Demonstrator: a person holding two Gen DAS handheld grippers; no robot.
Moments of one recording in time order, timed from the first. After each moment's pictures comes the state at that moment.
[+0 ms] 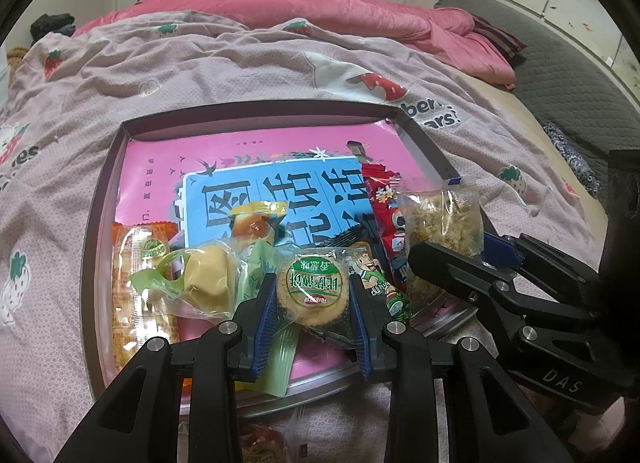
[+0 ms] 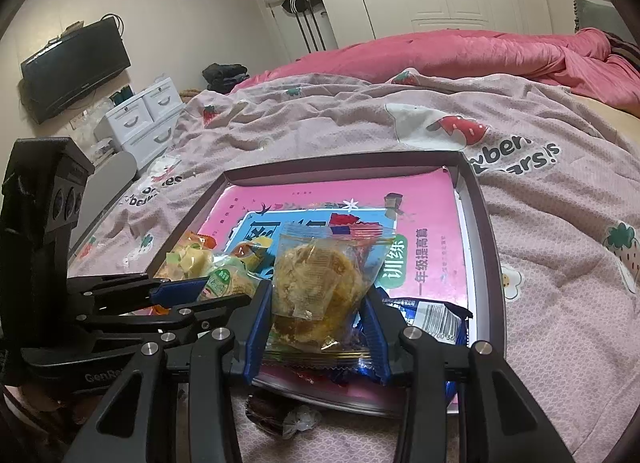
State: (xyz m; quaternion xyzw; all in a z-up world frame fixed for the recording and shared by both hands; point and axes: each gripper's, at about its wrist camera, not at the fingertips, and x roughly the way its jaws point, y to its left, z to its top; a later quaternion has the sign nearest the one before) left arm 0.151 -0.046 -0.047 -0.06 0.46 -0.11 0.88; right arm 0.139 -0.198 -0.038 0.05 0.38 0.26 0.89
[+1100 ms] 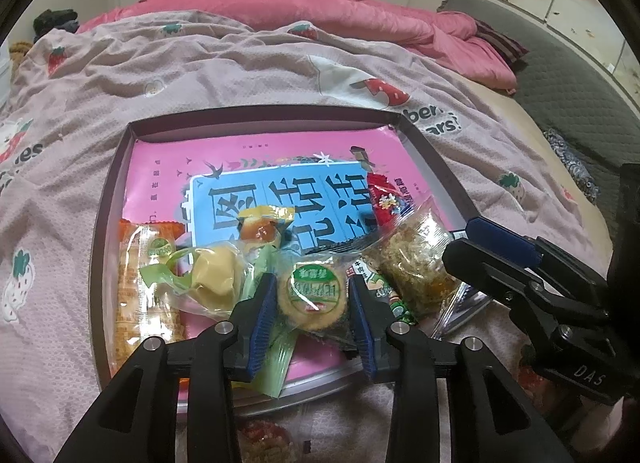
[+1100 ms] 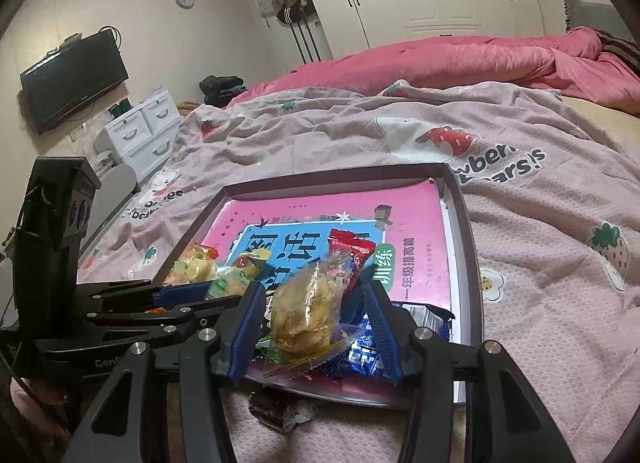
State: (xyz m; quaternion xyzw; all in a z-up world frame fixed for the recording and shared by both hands) left arm 0.150 -0.042 -0.044 -0.06 0.46 -0.11 0.88; right arm 0.129 -0.211 -0.025 0.07 0.36 0.26 0.89
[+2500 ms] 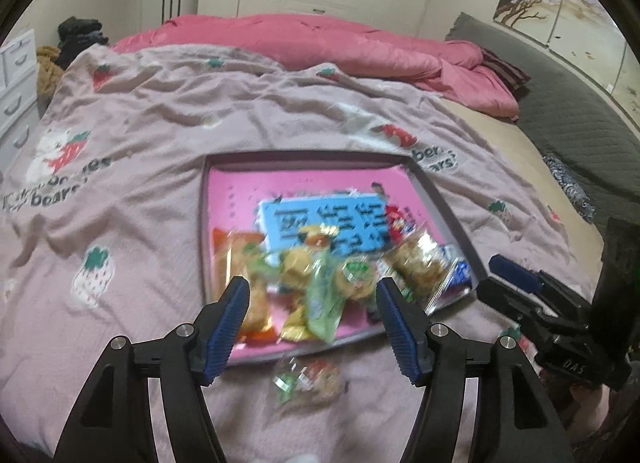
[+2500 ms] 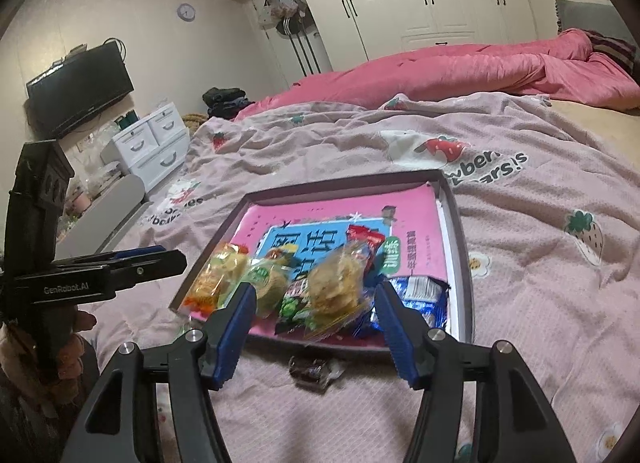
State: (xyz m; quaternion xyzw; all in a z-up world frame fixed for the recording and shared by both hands) left arm 0.096 0.011 0.014 -0.08 0.43 -0.08 0.90; right arm 0.082 -0.216 -0.001 0.08 0.35 0.25 0.90
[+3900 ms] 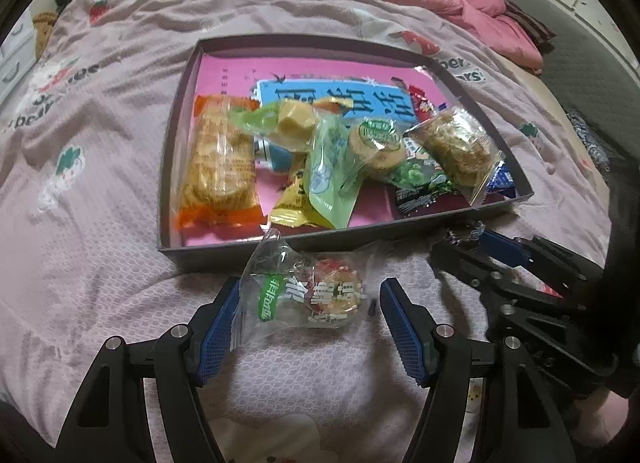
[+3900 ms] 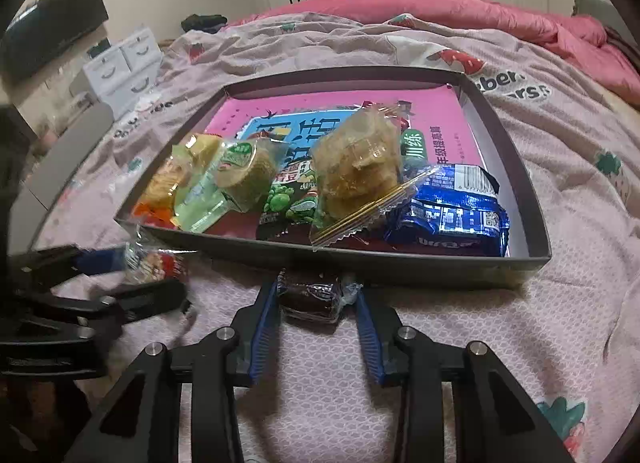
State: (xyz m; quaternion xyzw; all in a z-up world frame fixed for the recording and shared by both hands) left arm 0.083 -0.012 -0.066 -0.07 0.53 -0.06 0.85; right arm 0.086 -0.172 -0.070 0.02 0.46 0.22 0.86
